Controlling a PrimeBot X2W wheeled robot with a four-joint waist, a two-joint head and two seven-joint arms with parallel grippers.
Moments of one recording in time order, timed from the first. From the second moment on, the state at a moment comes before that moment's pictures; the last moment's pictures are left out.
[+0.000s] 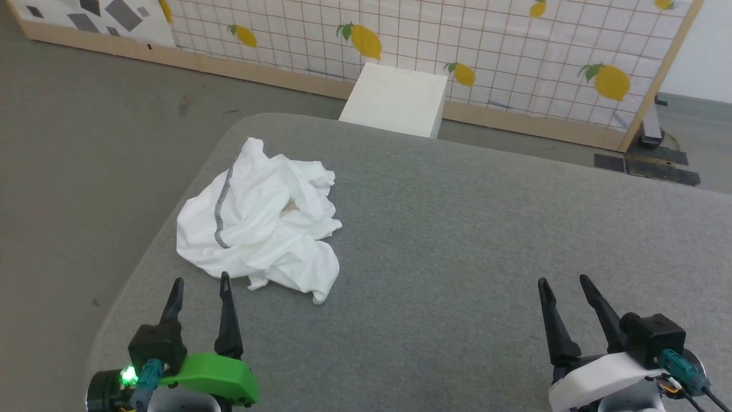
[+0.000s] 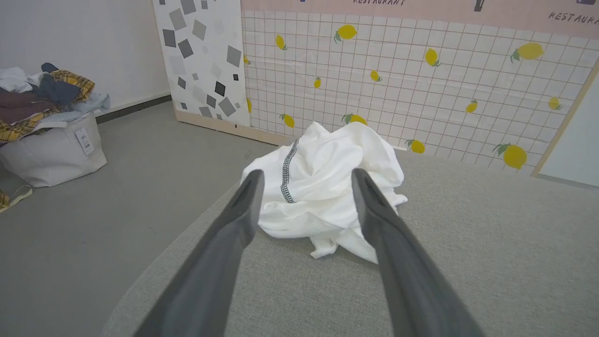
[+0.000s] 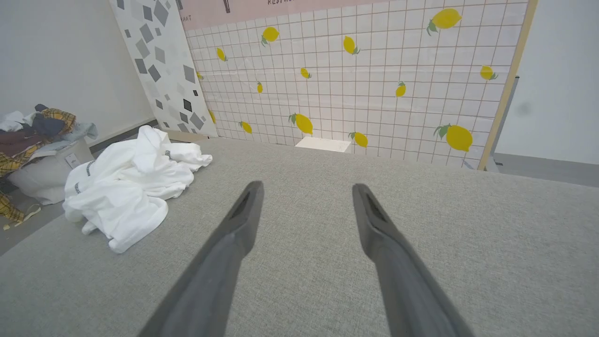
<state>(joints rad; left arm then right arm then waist) 0.05 0.06 -0.03 0.02 -0.11 0.07 -0.16 0.04 -0.05 0.02 0.12 0.16 0.13 -0.16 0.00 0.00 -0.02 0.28</state>
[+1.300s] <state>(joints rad) 0.08 0.06 -0.05 0.03 -0.14 0.11 -0.24 0.07 -0.05 0.02 0.18 0.16 0.13 -0.24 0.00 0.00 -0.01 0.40</state>
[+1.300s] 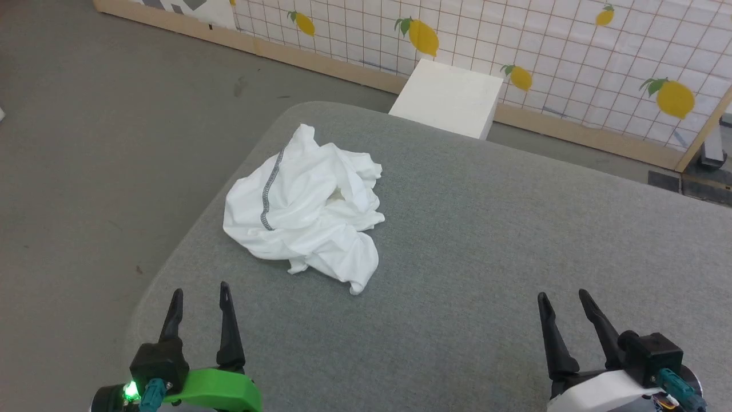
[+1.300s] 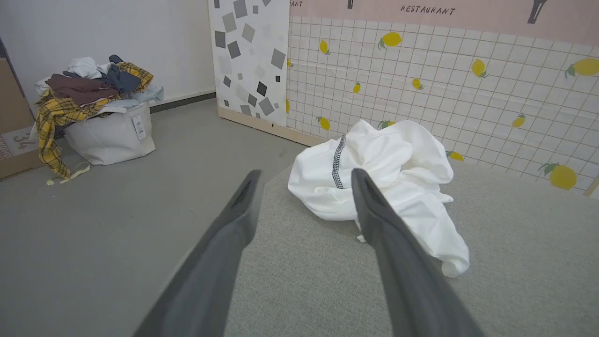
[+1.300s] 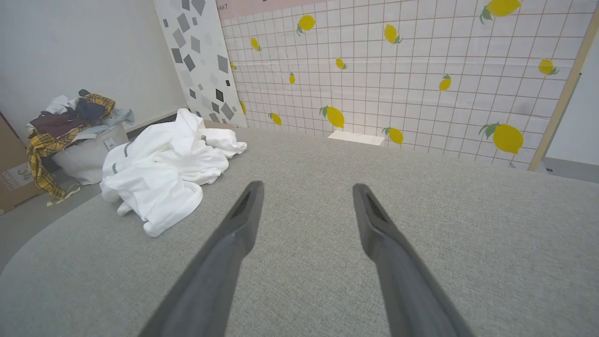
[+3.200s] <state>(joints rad) -0.75 0.22 -0.07 0.72 -0.47 -0.08 0.58 -0.03 -0.05 -0.16 -0.05 -0.01 0.13 -0.13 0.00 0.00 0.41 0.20</state>
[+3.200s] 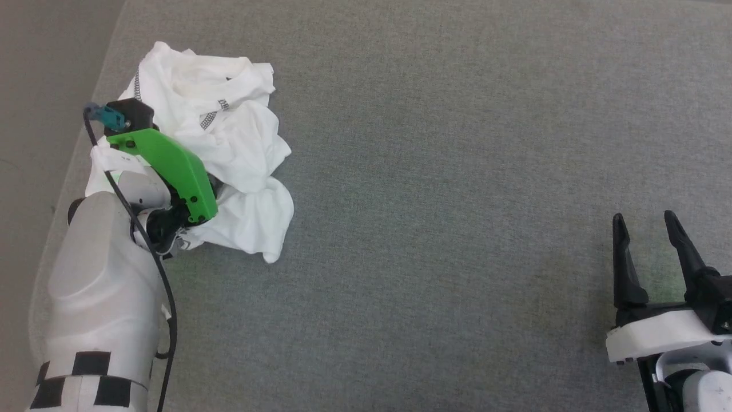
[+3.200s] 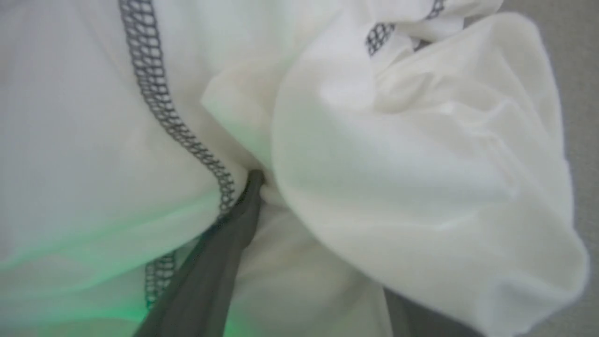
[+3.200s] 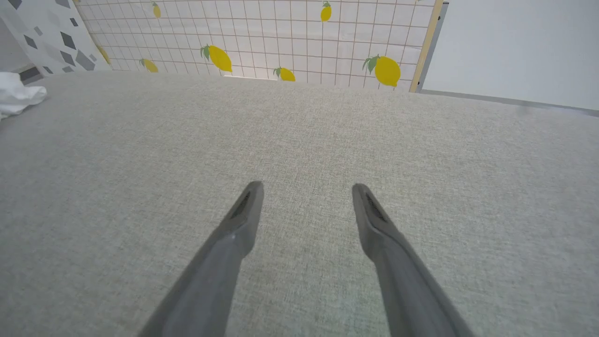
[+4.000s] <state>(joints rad) -1.12 0.22 -0.19 0.49 -0.49 -0.12 0.08 0.03 -0.05 -0.10 0.06 0.06 0.13 -0.17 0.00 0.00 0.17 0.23</state>
